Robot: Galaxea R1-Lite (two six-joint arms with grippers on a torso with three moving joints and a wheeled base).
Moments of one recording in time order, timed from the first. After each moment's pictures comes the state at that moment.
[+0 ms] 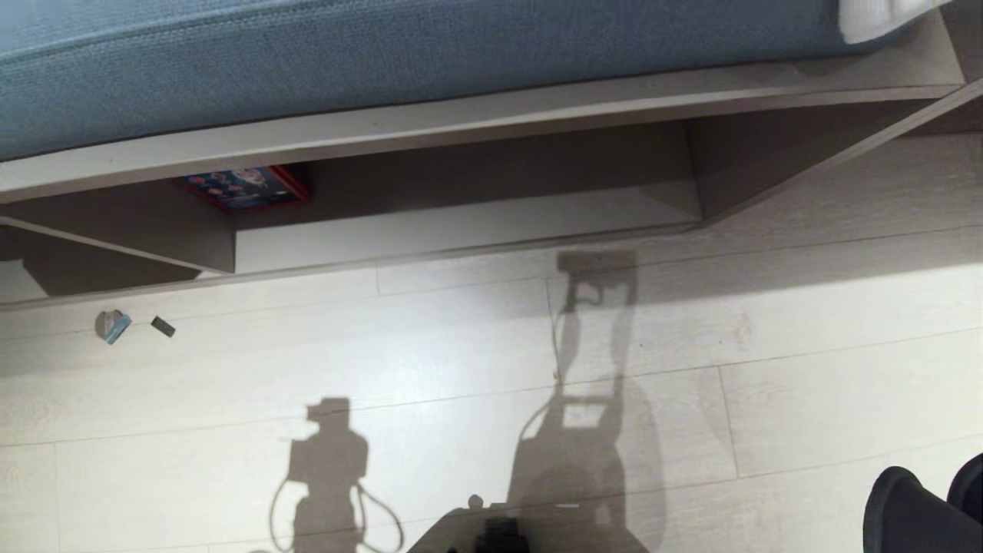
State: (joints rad) left arm 0.00 0.00 0.00 0.00 0.00 -0.01; right arm -0.01 0.00 0.00 0.00 0.00 0.00
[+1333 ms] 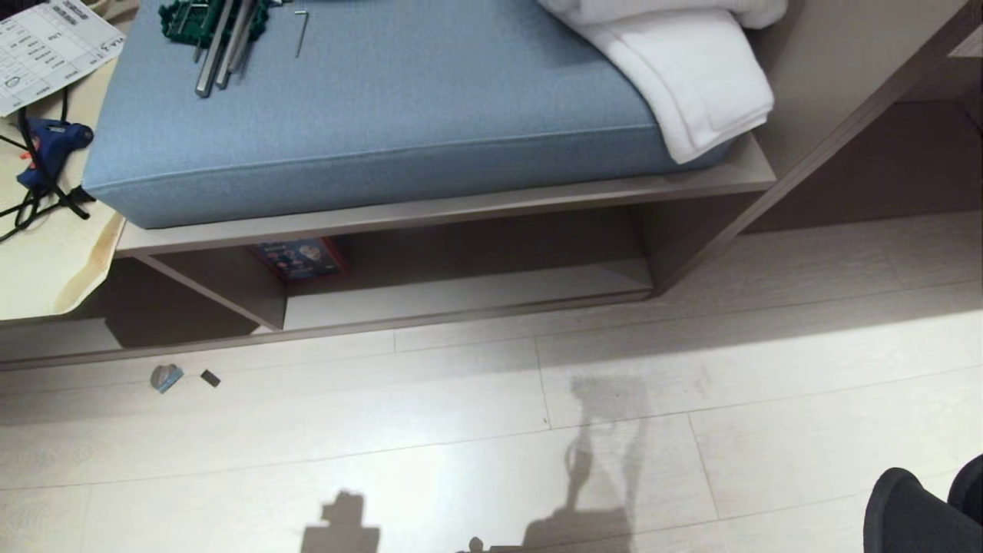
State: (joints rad) left arm 0.00 0.00 0.00 0.00 0.00 -0.01; right arm -0.01 0.00 0.00 0.00 0.00 0.00
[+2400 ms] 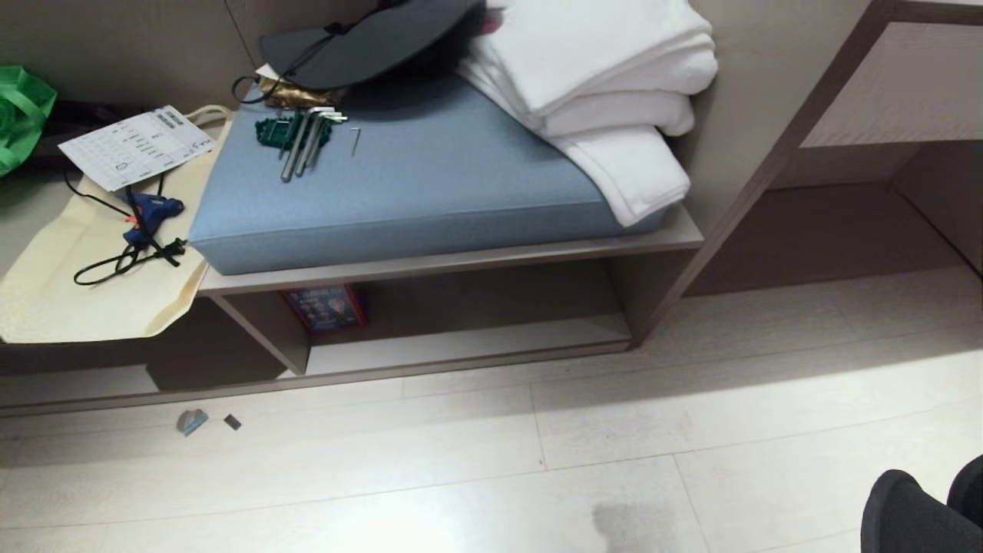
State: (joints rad) left arm 0.00 0.00 0.00 0.00 0.00 -0.01; right arm -0.01 0.00 0.00 0.00 0.00 -0.02
